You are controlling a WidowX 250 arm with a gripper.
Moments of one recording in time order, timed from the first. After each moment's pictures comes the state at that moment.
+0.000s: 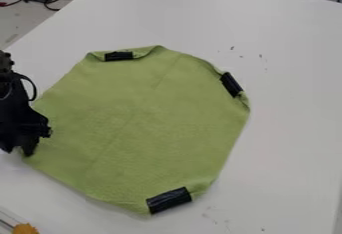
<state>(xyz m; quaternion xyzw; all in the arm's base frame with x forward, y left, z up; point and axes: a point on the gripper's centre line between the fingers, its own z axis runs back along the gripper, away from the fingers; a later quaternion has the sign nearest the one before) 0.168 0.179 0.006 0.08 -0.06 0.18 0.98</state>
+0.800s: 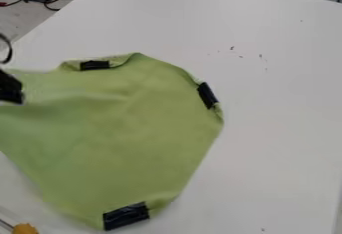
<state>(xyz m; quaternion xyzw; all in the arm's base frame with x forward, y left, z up) 0.163 0.177 0.099 0.19 -0.08 0.19 0.96</state>
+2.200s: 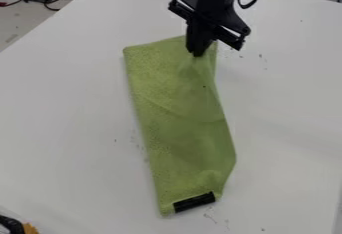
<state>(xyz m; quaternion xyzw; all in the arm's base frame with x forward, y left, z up) 0.360 -0.025 0.101 0.13 -0.10 -0.06 0.98</state>
